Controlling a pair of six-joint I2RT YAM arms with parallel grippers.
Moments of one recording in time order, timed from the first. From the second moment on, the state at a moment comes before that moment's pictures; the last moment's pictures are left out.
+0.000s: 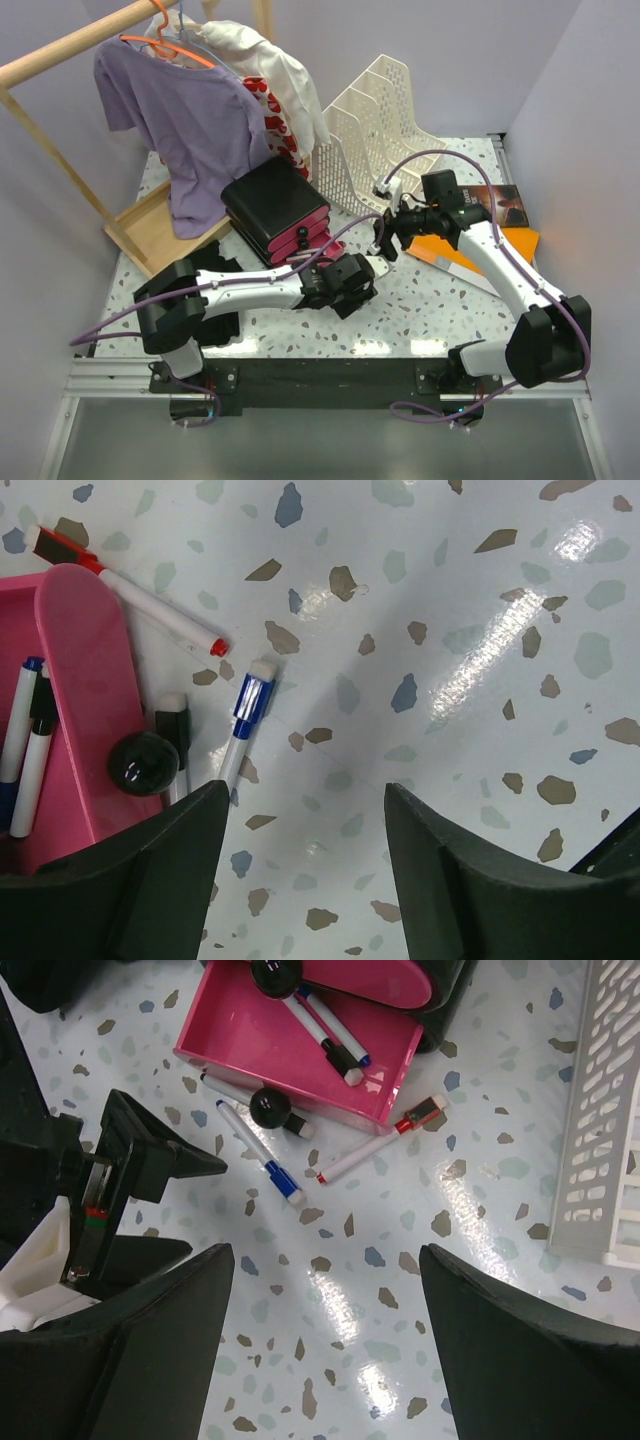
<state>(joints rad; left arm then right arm) -1.17 1.69 1.14 -0.43 -0.26 -0.12 0.30 1.34 1.07 -0.61 -0.72 -0.42</state>
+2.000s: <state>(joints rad) -0.99 1.81 1.12 -0.33 0.08 0.05 0.26 1.39 1.07 -0.60 -0.65 -0.45</state>
